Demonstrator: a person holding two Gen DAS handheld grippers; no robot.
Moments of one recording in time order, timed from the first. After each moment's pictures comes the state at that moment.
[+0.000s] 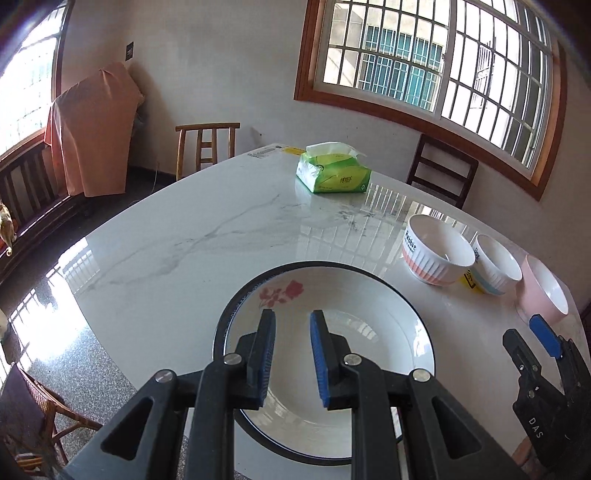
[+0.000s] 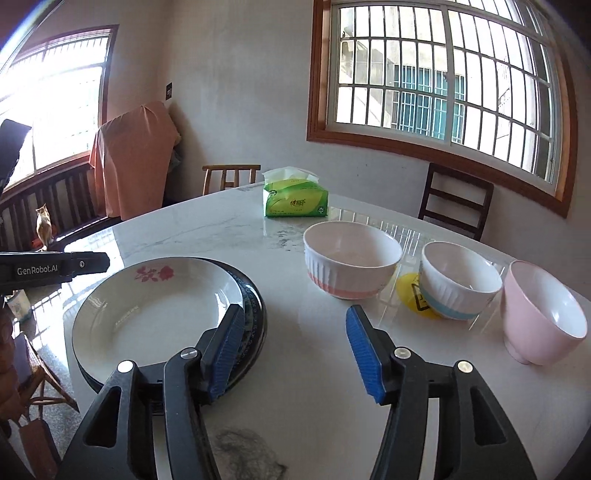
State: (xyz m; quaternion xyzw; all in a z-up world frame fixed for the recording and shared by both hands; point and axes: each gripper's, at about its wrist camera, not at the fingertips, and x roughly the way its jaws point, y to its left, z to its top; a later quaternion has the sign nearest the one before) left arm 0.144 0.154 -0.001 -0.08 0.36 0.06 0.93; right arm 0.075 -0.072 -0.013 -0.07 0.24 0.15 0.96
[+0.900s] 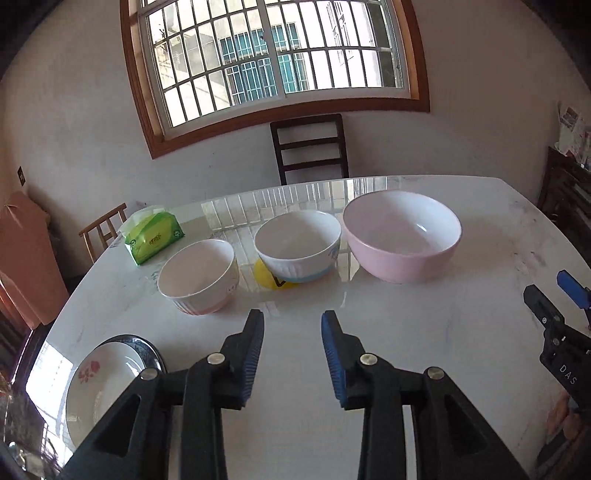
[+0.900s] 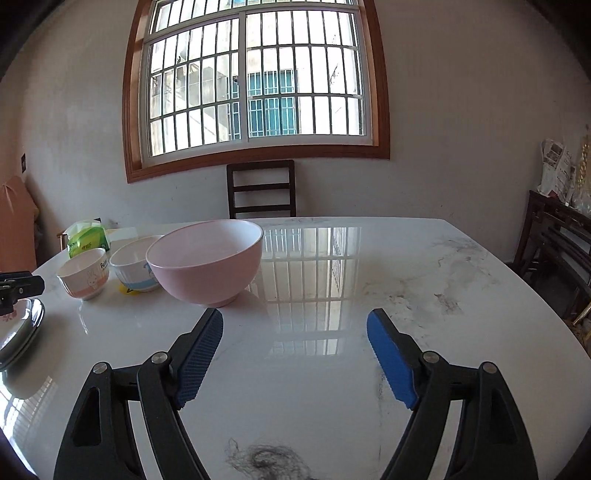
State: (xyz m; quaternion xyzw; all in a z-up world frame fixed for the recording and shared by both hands) left arm 0.162 -0.138 0.020 0.13 0.32 -0.10 0.93; right arm 0.002 -0.361 -0.011 0.05 0.22 -0.12 0.97
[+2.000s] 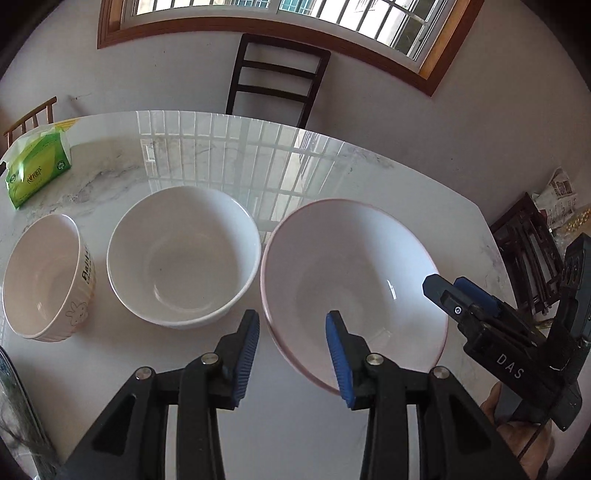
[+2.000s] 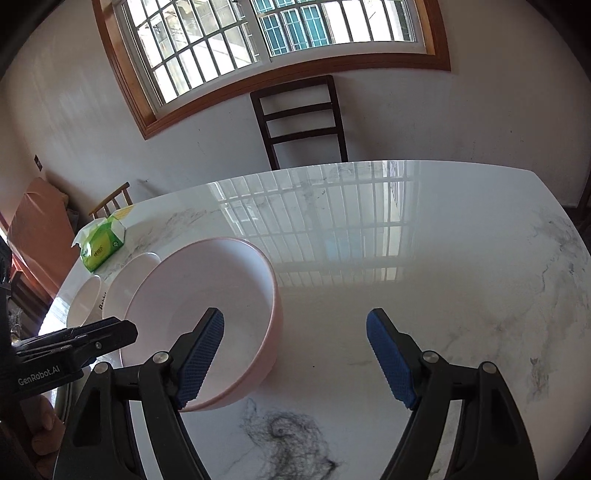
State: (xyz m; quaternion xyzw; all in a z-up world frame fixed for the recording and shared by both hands) left arm 0.323 -0.195 -0.009 -0.05 0.50 -0.19 0.84; right arm 0.193 -0.417 0.002 0.13 0.40 0.00 0.91
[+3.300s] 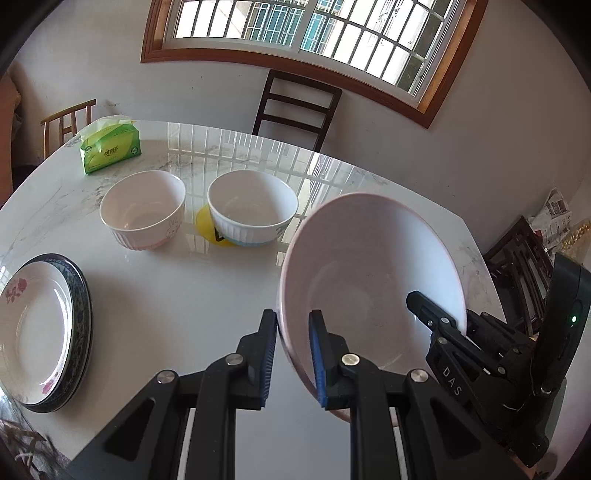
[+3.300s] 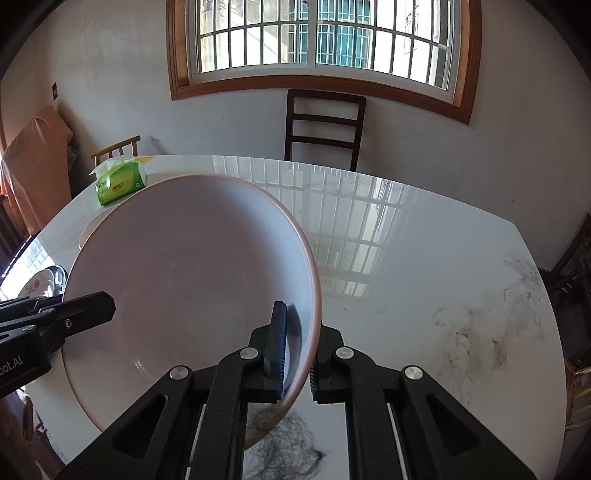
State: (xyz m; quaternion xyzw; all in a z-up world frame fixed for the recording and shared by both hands) left arm 0.183 -0.116 0.037 -0.08 0.45 -0.16 0.88; right arm 0.106 -0.328 0.031 -0.01 0.39 -0.01 0.92
